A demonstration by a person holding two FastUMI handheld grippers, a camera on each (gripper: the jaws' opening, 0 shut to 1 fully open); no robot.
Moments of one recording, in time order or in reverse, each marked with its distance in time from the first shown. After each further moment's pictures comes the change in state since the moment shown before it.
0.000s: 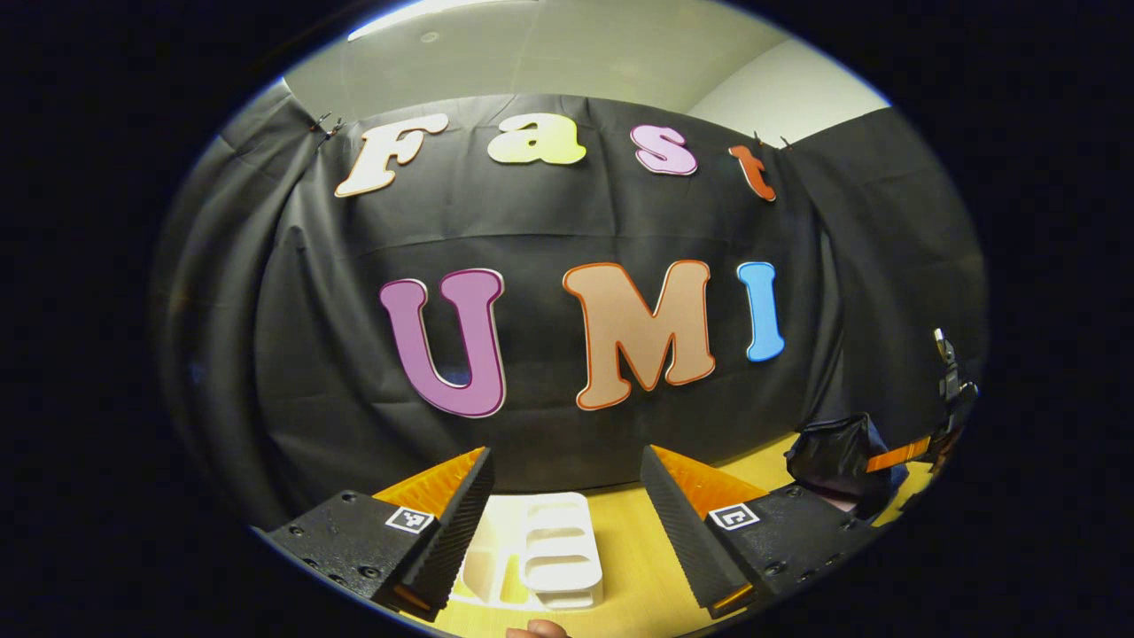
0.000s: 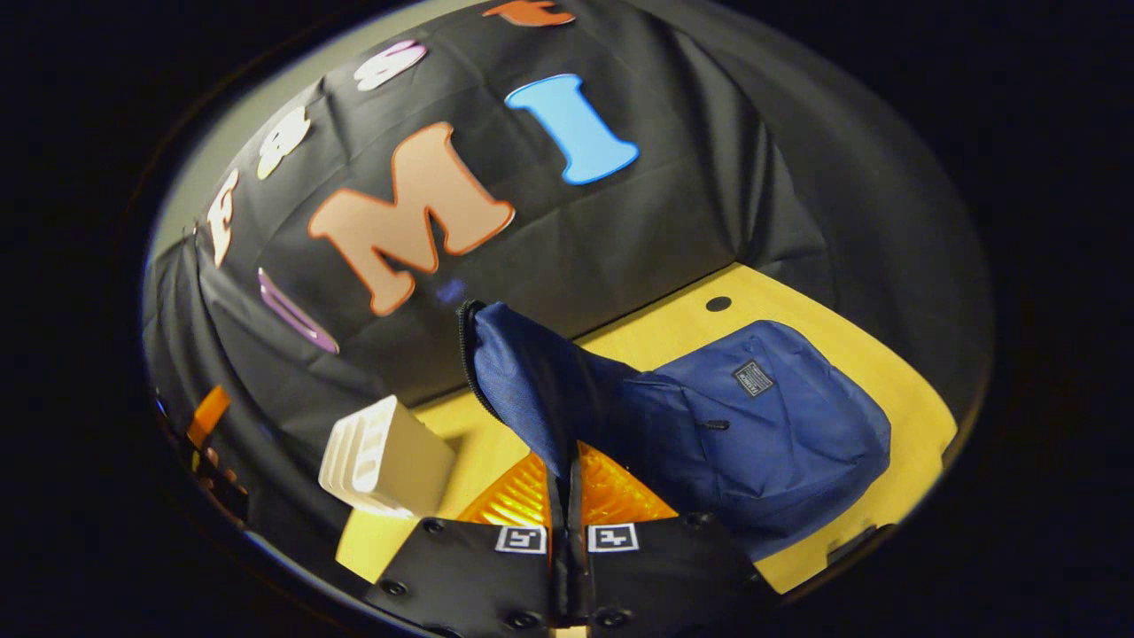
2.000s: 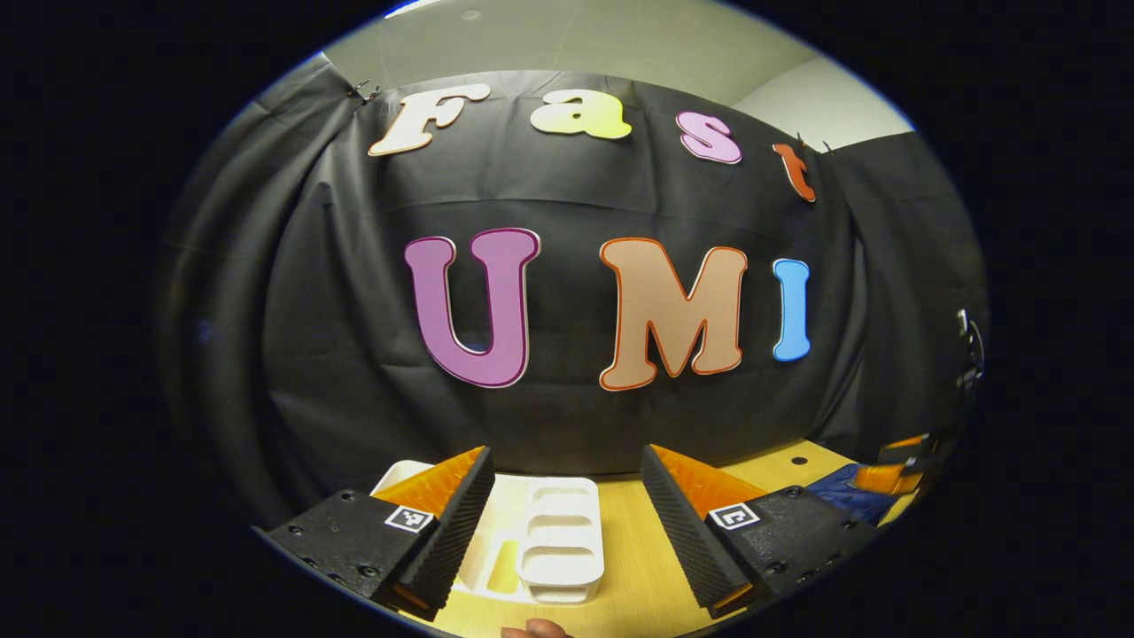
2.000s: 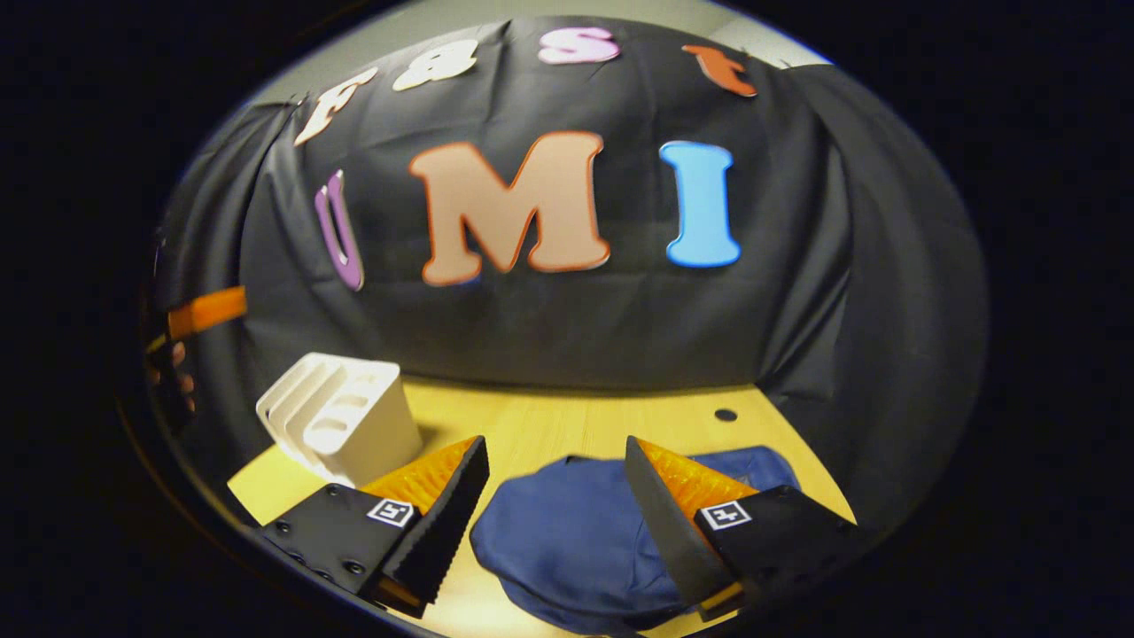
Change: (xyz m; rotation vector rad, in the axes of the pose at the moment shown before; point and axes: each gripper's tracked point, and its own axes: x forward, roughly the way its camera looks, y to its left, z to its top) left arm 0.011 0.023 -0.025 -0.098 0.039 0.056; right arm -0.015 0.077 0.066 -0.378 -0.246 -0.046
